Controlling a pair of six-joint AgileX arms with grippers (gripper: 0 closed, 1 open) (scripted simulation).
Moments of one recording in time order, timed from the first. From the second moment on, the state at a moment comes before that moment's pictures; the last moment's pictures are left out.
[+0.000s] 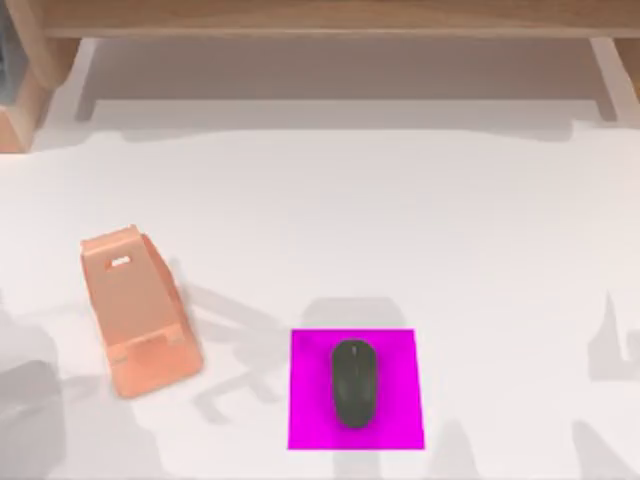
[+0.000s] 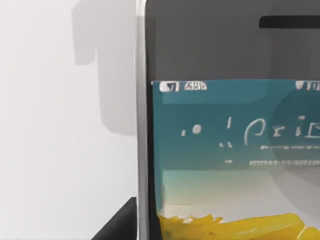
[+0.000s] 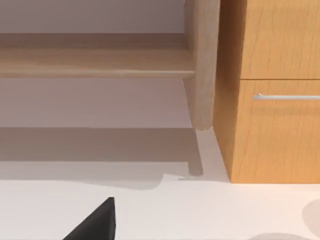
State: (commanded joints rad) left arm 0.35 1.47 0.74 -0.79 -0.01 -0.07; right arm 0.00 0.00 0.00 0.00 0.00 0.00
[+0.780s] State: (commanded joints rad) left arm -0.55 1.12 0.81 -0.75 -0.87 -0.70; right arm 0.00 0.00 0.00 0.00 0.00 0.00
